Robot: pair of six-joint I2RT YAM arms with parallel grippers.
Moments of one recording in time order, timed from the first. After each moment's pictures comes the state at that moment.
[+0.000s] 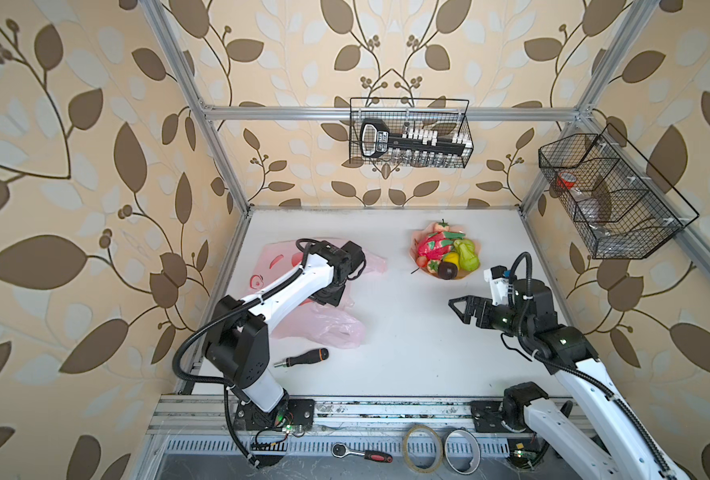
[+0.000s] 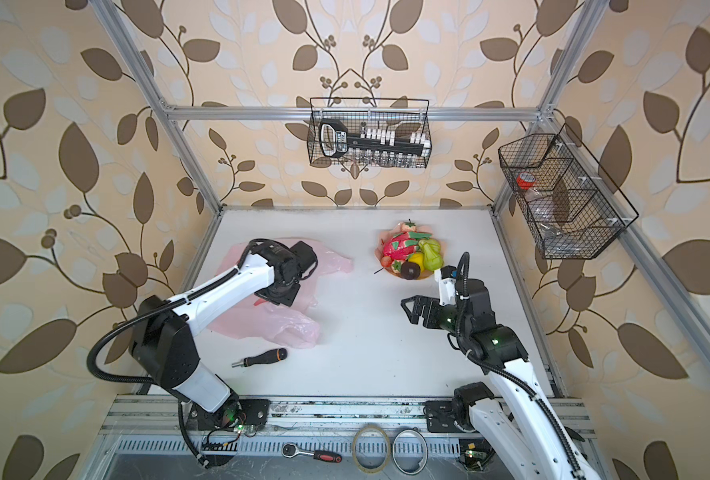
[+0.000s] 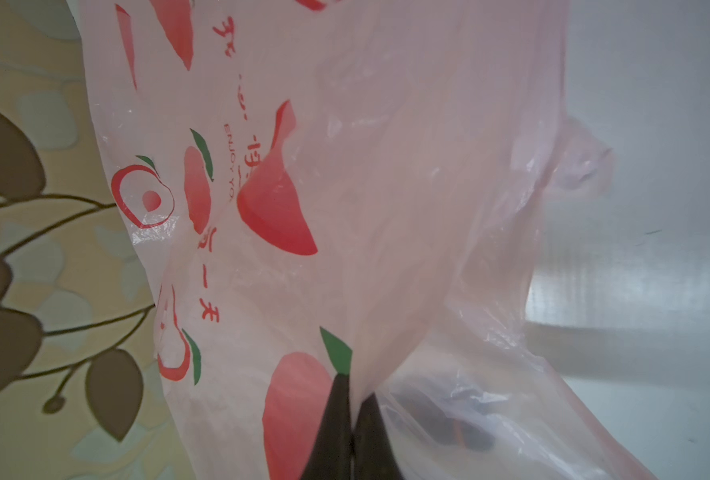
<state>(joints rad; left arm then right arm) -0.54 1.57 1.36 -1.30 -0.38 -0.34 0.22 0.76 0.69 -0.64 -0.32 0.45</state>
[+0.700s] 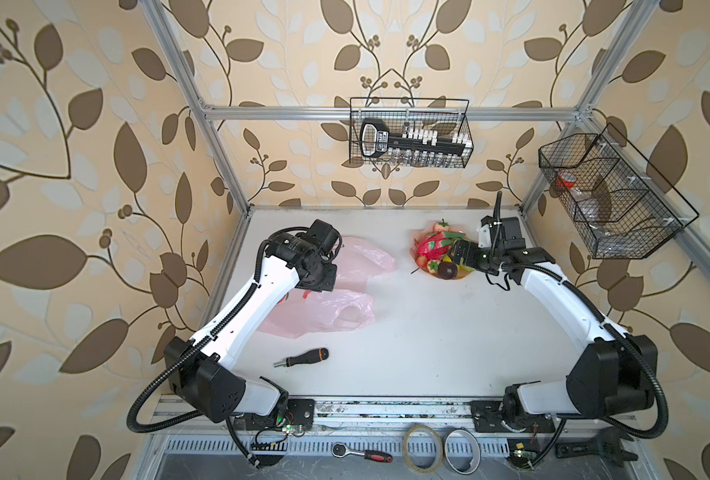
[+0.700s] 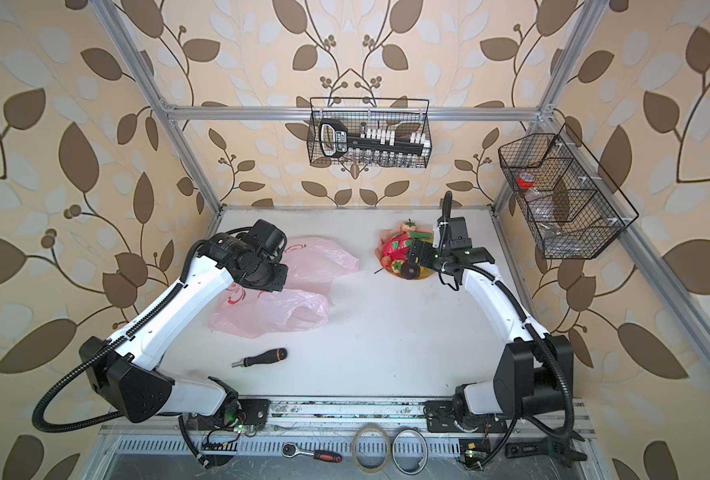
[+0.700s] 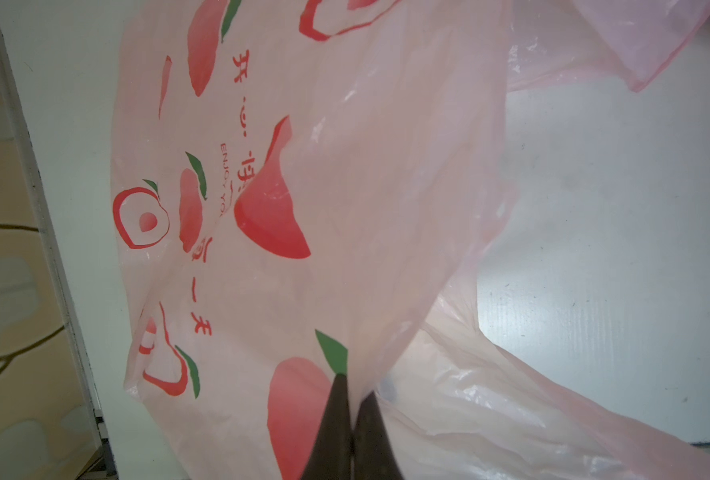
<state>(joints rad) -0.45 1.38 1.43 -1.26 -0.13 -0.32 0.12 1.43 1.17 -0.60 -0.12 0.38</state>
